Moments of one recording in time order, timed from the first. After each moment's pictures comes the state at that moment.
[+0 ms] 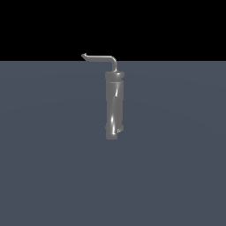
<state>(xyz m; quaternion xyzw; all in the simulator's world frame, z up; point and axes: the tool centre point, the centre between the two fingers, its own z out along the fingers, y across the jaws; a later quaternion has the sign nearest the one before) -0.259 0.012 0.483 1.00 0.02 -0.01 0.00</state>
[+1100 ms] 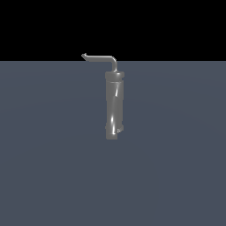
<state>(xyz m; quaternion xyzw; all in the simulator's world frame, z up) -0.248 0.014 0.473 1.00 0.02 -0.02 -0.01</state>
